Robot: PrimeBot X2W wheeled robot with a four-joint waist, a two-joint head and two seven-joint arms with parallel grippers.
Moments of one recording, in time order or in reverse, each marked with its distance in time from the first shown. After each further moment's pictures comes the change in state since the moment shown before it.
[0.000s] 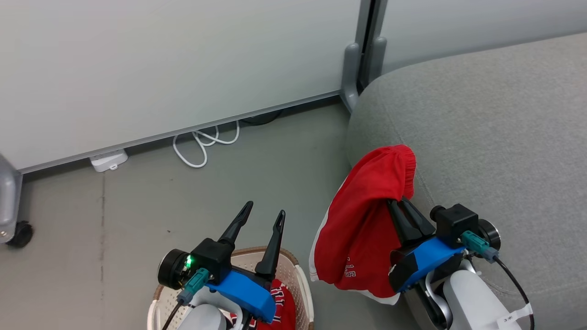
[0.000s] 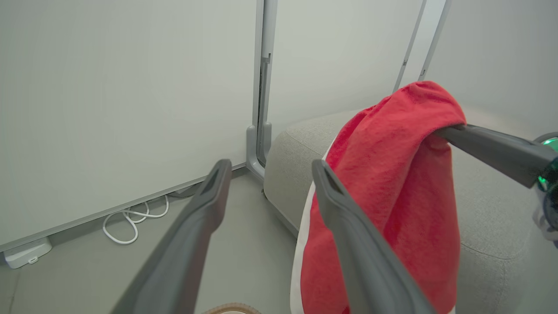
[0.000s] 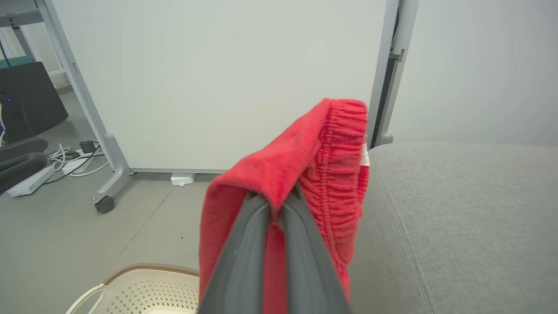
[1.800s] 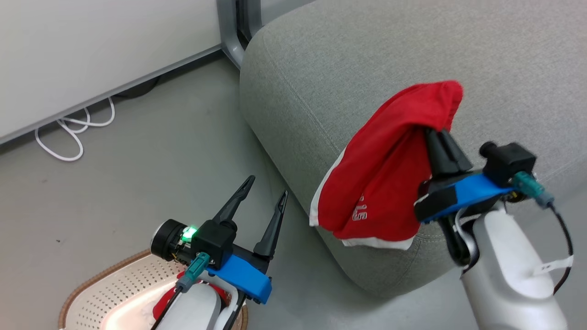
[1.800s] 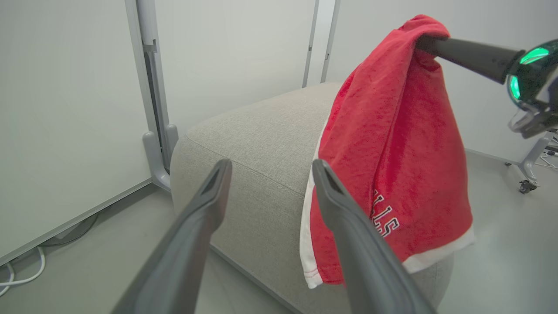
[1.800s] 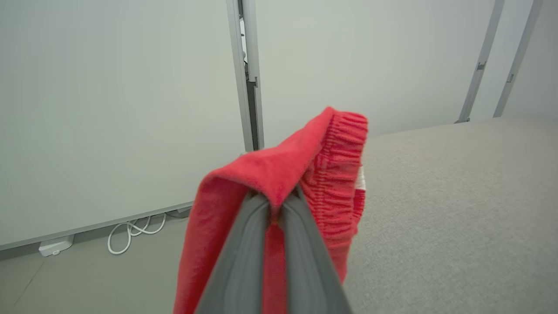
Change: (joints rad) left arm -0.060 0.036 -0.018 -0.049 0.078 -0.014 0.000; right arm -0.144 0.000 -0.117 -0.031 0.065 0.000 0.000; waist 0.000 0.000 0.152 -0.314
